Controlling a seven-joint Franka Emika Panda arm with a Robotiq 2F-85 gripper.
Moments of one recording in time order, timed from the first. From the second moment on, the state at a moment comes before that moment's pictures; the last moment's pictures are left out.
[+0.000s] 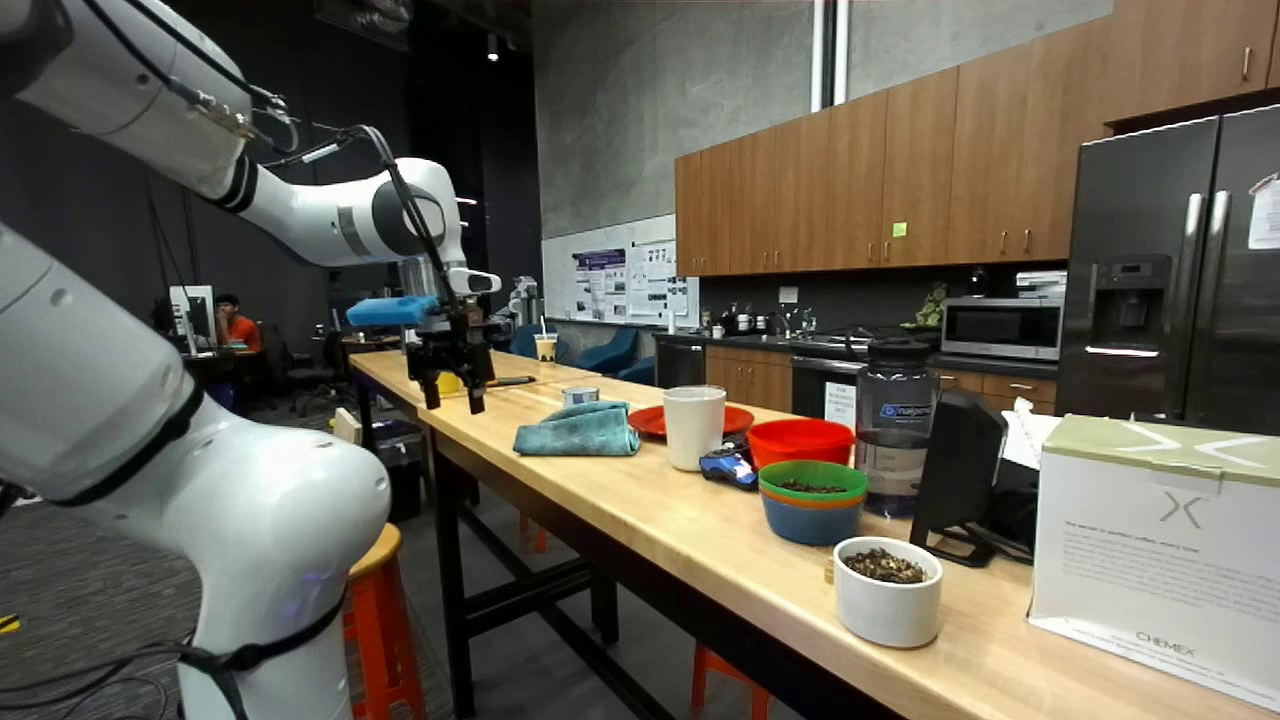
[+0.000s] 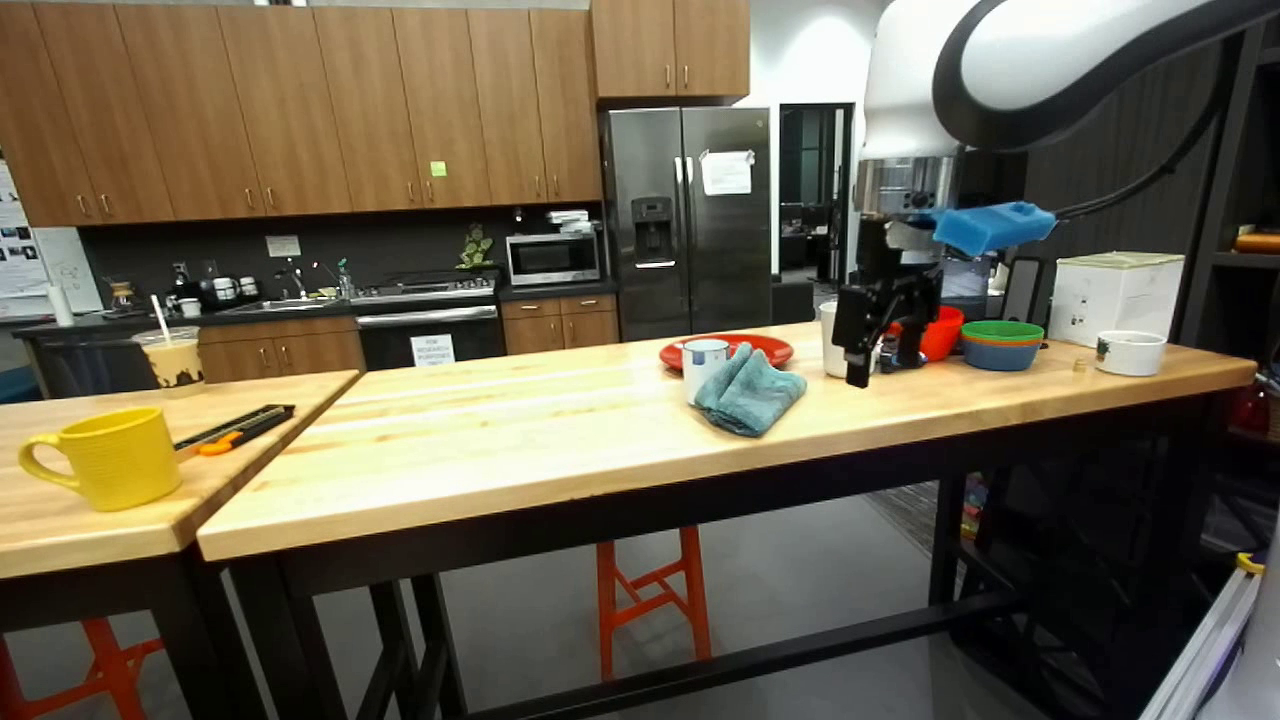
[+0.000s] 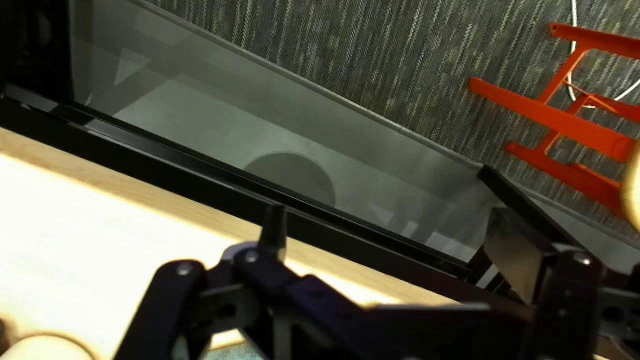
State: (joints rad) arm 0.12 -0.73 0.25 -2.60 0.14 1.97 0.24
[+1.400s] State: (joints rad) arm 0.14 -0.39 0.25 -2.44 -0.01 2.26 0.16
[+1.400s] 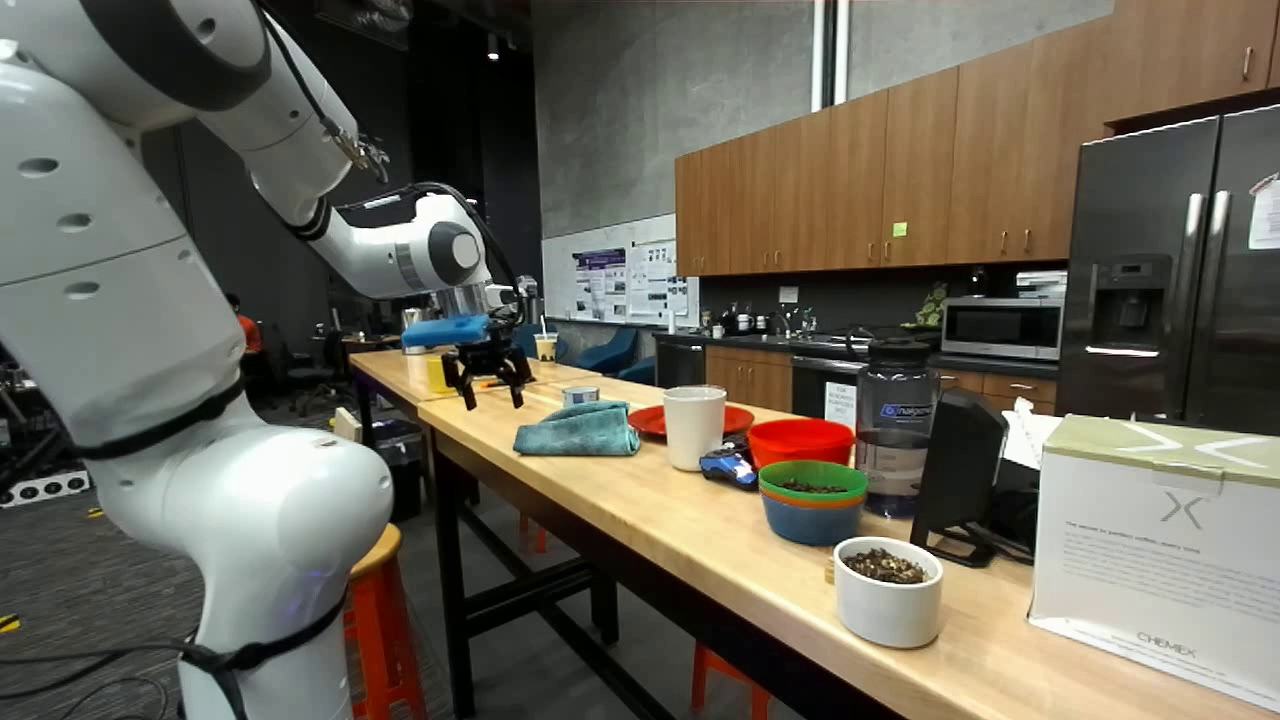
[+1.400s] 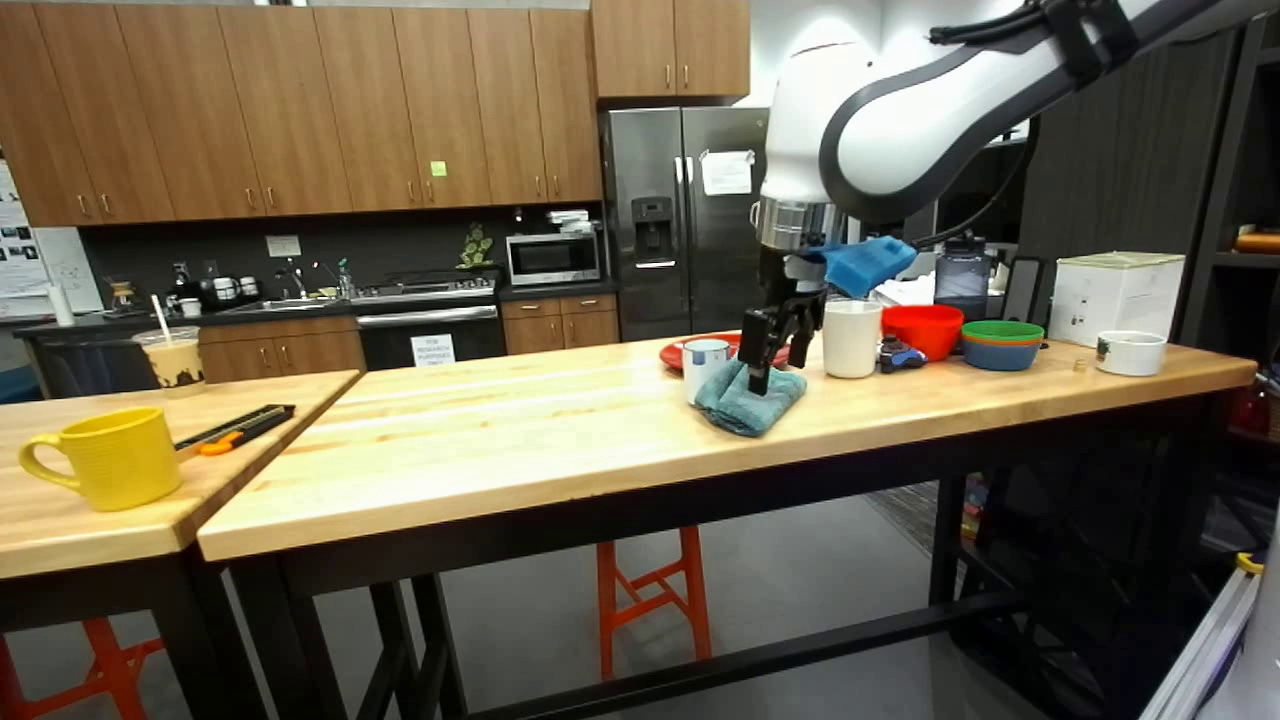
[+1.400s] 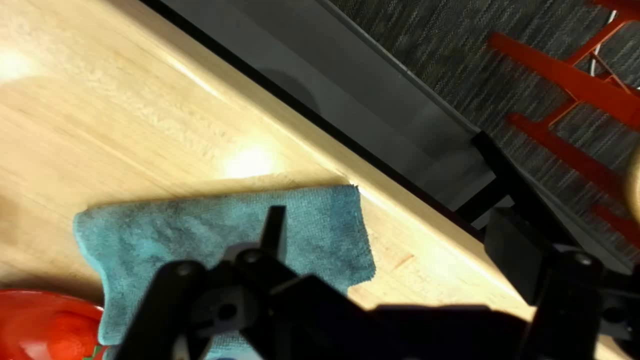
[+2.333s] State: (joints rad) arm 0.17 -0.36 0.26 -2.47 -0.06 2.37 0.14
